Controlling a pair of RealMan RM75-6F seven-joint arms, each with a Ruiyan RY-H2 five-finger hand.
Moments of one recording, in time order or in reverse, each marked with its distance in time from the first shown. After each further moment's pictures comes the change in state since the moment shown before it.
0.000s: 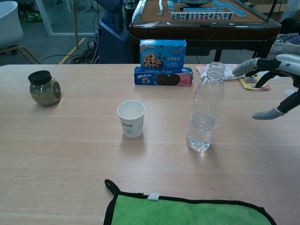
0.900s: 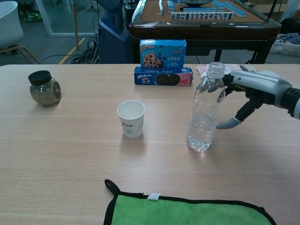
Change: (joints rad) left arm 0.011 0.027 -0.039 0.003 -0.072 0.016 0.005; right arm 0.157 -0.114 -0.015 0.126 0.018 -0.155 0.166
